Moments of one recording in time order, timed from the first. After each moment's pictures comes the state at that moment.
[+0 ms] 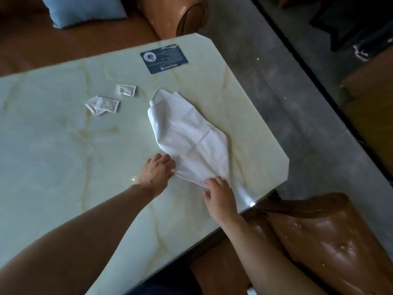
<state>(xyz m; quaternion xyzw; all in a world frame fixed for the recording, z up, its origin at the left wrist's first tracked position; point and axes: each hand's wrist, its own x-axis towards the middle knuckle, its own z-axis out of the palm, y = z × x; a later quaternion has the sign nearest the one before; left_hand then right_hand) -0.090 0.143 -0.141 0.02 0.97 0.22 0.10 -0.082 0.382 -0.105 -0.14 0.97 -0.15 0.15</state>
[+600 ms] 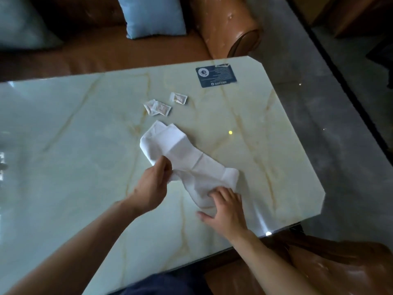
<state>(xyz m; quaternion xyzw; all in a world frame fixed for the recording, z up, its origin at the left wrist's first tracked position) 0.001 0.077 -0.028 -0.14 0.89 0.44 -0.01 -0.063 0.329 -0.085 -0.32 0.93 -0.15 0.09</state>
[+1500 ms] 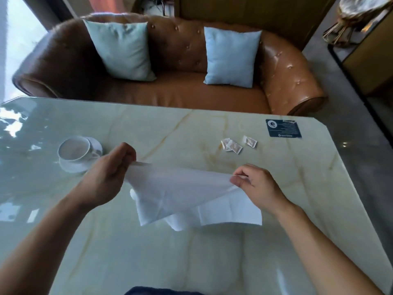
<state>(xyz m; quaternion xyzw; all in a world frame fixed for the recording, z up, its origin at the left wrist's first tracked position) 0.188 -0.154 0.112 -0.21 0.90 0.34 -0.18 -0.091 0.120 0.075 -0.44 0.80 -0.34 0.21</state>
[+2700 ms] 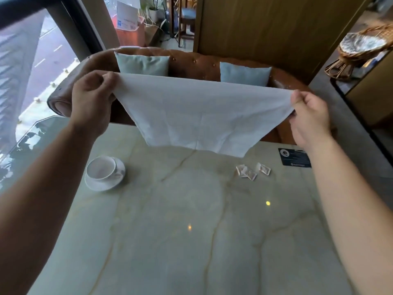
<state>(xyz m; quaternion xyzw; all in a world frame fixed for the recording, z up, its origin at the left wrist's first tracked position) 0.141 -0.340 0.201 -0.25 0.60 0.59 -0.47 -0.188 -0.013 0.227 -0.24 0.68 -0.68 0.12</state>
